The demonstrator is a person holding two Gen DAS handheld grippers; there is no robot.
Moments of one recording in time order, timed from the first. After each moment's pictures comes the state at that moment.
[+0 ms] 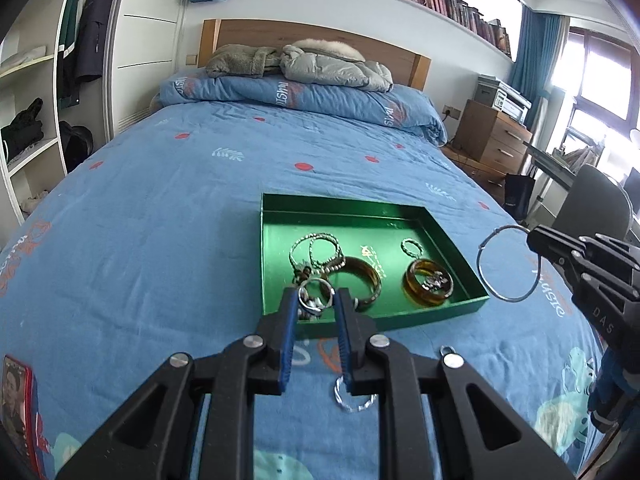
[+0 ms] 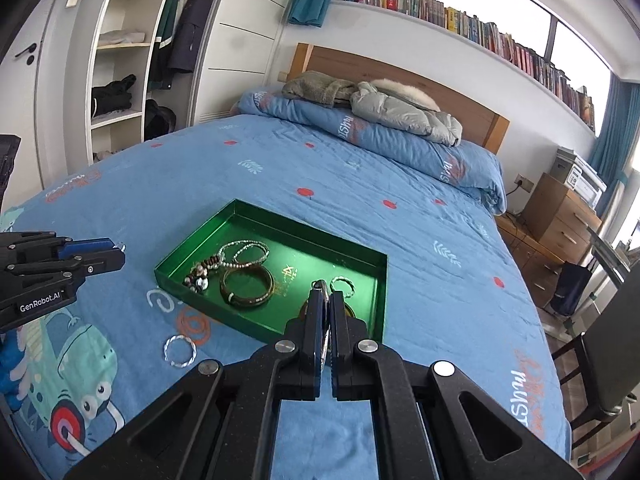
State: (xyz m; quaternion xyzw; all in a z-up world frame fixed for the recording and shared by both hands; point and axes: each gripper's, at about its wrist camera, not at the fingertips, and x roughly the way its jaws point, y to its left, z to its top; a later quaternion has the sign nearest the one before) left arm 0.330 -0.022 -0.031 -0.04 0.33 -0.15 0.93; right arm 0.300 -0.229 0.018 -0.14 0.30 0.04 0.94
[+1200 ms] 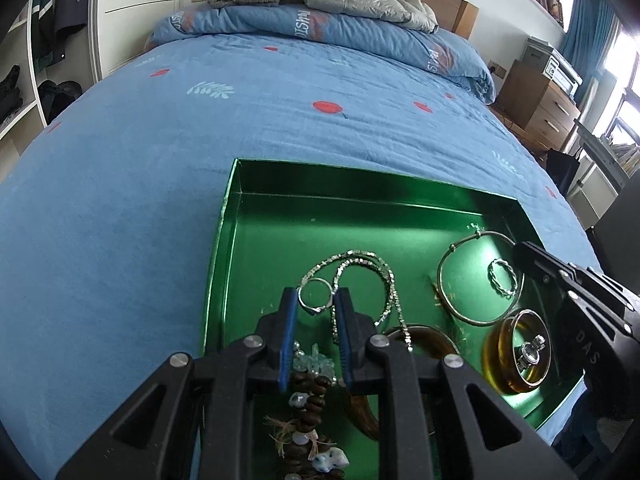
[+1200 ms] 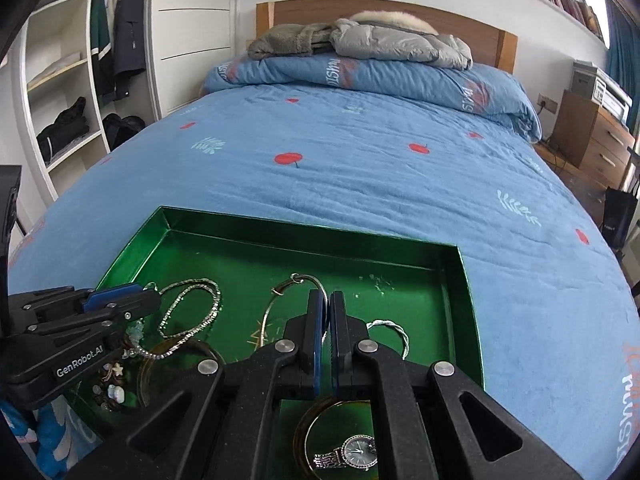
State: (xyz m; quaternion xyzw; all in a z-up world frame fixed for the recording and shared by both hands) left arm 0.499 -0.075 -0.120 -0.04 0.44 -0.11 0.89; right arm 0.483 -0.260 -0.085 -0.01 0.39 0.02 0.92
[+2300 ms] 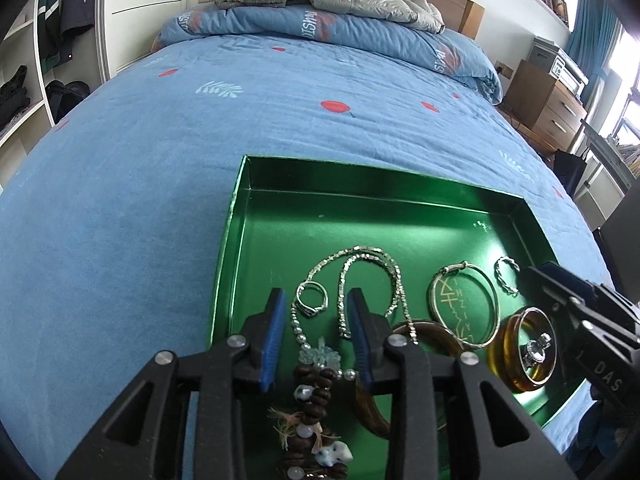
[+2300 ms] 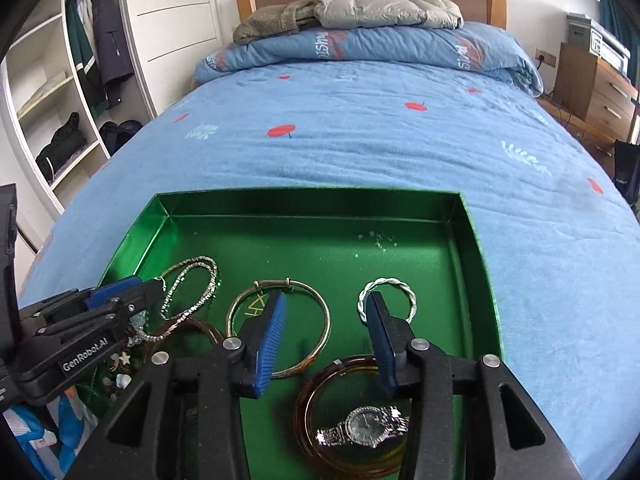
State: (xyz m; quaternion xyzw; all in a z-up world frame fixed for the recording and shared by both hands) left arm 0.492 -0.073 -0.117 -0.04 0.44 -0.10 0.89; right arm 0.471 -0.272 -0.088 0.04 0.41 0.03 0.91
